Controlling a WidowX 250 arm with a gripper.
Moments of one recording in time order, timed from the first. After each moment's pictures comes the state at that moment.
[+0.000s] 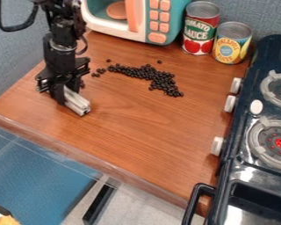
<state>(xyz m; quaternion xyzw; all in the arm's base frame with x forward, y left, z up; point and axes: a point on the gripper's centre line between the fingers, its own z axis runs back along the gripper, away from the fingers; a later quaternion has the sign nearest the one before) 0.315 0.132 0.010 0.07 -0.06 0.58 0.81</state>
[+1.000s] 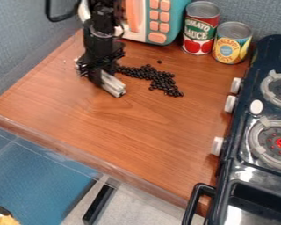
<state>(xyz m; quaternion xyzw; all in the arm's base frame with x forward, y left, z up) 0.376 0.080 0.011 0.04 -0.08 0.55 0.83</state>
